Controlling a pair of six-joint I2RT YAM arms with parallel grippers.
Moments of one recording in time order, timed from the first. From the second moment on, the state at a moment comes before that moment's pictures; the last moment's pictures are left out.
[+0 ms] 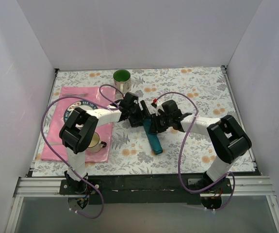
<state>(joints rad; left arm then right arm) -0.61 1.92 1.18 -0.13 0.22 -0.97 0.62 1.68 0.86 -0.02 -0.38 0.27</state>
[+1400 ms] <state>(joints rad) -0.62 1.95 1.18 -0.14 0.24 -1.02 0.95 1.78 1.10 -0.40 0.42 0.26</state>
